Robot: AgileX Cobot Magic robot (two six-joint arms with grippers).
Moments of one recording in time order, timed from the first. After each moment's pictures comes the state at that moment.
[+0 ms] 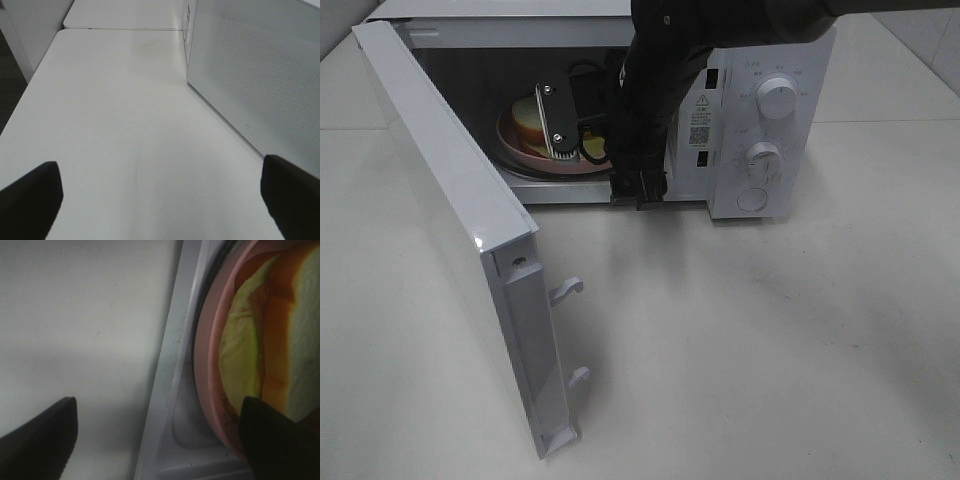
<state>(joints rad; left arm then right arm) 0.10 0.00 -0.50 -0.14 1.04 0.10 0.63 2.13 -1.66 -0.12 0.60 -1.10</state>
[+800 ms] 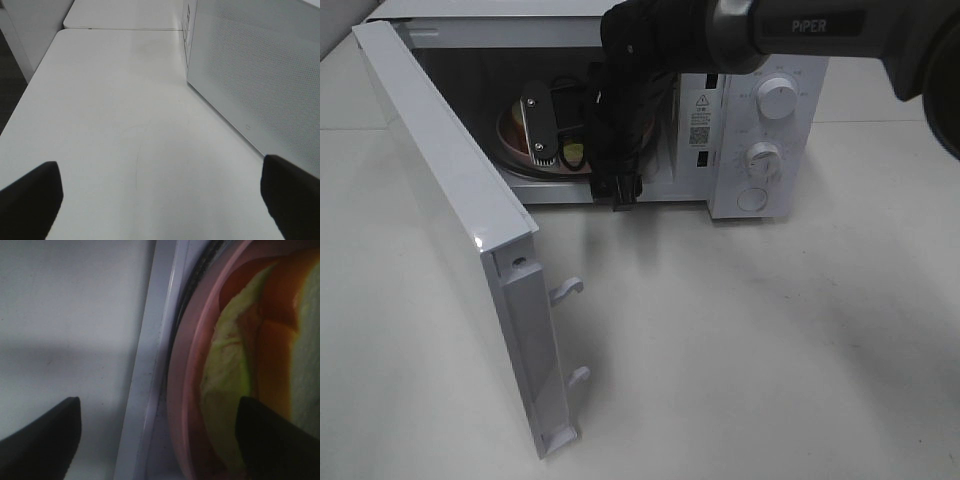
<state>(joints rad) 0.10 0.00 -0.50 -0.14 1.04 0.10 0.63 2.31 -1.87 -0.15 0.61 -1.08</state>
